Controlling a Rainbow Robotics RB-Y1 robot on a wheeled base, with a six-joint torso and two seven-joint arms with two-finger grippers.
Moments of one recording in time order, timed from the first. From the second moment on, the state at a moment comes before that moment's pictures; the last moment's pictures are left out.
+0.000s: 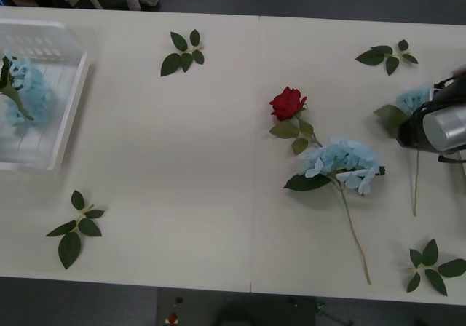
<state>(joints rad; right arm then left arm) -0.61 -0.77 0.43 -1.03 -0.57 0.93 1.03 -0.41 1.26 -0.38 -1.53 0.42 1.33 -1.73</state>
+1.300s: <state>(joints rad) -0.48 -0.86 0.29 -1.71 -2.11 0.63 2.22 -0.45 0.83 -0.40 -1.77 1.95 0.81 -2.05</state>
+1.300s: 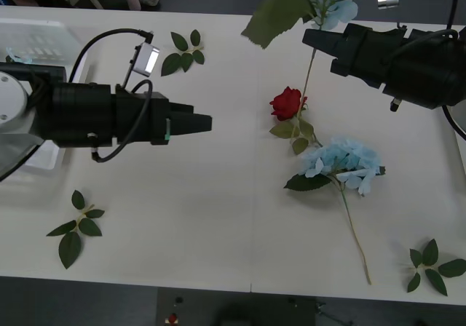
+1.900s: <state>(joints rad) -0.49 -0.65 0.25 -1.75 -2.05 0.66 2.20 -0.64 0.52 -0.56 -1.63 1.73 0.57 -2.05</state>
